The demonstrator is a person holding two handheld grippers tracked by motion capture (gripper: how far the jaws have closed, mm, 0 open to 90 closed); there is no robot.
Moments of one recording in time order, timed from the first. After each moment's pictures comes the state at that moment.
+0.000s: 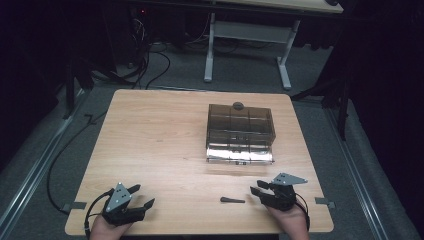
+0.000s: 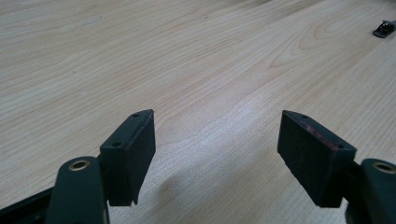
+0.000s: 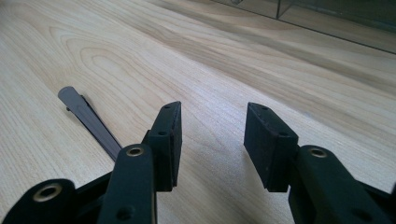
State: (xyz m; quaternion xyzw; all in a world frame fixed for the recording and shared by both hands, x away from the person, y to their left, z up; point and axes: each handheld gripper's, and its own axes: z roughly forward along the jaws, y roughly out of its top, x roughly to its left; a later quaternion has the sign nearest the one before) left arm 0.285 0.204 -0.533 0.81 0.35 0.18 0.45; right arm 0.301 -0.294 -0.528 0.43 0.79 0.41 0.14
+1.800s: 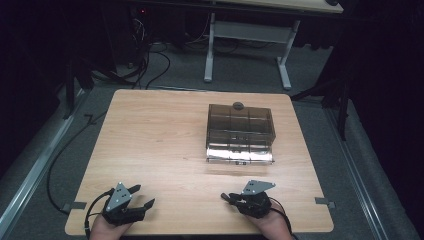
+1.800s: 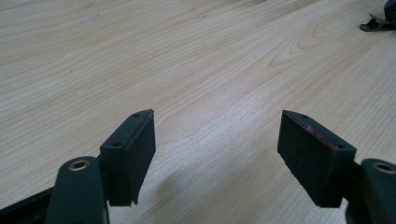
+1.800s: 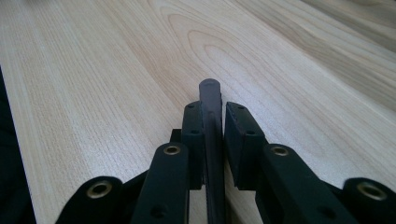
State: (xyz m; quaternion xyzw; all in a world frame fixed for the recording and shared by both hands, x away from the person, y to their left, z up) left arm 0.286 0.204 -0.533 0.81 0.35 0.18 0.45; right arm 0.292 -0.220 -0.528 0.32 0.86 0.39 0.09
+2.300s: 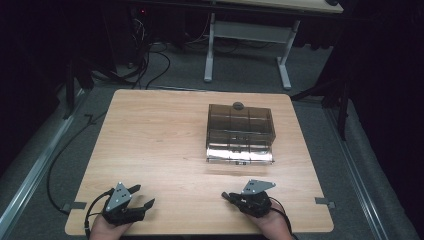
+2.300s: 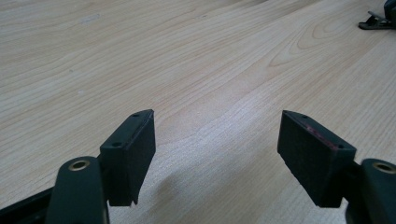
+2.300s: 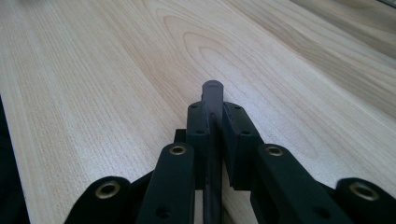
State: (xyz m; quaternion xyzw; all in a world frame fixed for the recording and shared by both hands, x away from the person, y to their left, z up) left arm 0.286 0.204 -0.533 0.81 0.35 0.17 0.45; right arm 0.292 -0.220 -0.526 0.32 0.86 0.39 0.10
